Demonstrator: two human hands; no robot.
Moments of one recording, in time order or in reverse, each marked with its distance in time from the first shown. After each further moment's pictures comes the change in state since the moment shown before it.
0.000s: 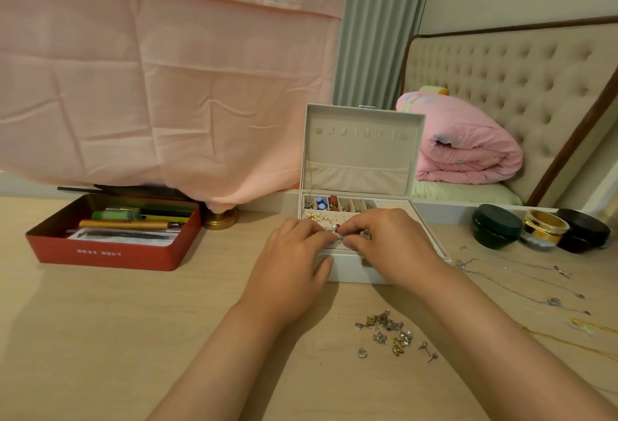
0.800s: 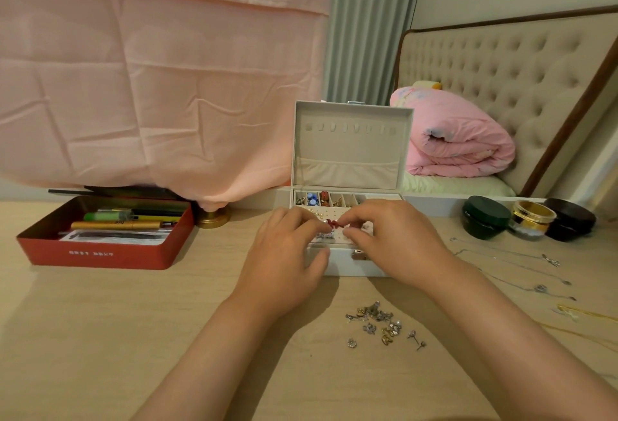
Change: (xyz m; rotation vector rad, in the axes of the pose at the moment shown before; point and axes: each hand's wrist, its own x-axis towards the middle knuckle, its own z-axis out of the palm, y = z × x) left_hand -0.001 0.011 -0.006 -0.035 0.047 0.002; right_hand -0.019 0.007 -0.019 -0.055 0.075 -0.144
